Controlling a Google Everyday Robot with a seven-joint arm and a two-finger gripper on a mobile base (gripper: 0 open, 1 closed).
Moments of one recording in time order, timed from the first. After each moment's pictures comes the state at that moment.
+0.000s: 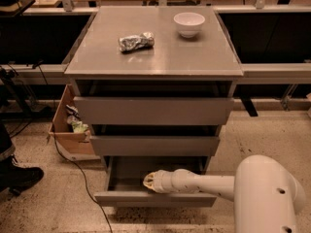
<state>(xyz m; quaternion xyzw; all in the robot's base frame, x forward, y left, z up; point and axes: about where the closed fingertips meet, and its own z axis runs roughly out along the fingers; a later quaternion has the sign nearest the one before) 0.611 0.032 0.258 -0.63 0.67 0.12 0.38</state>
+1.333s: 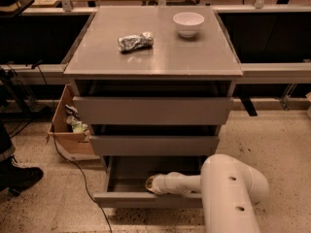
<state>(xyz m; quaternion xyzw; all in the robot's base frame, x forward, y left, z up) 0.640 0.027 0.161 -0.64 0.69 0.08 0.34</state>
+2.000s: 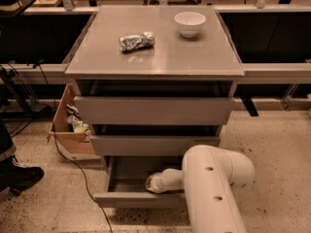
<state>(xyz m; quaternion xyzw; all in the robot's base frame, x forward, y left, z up) 0.643 0.025 0.153 -0.66 0.68 0.06 0.29</state>
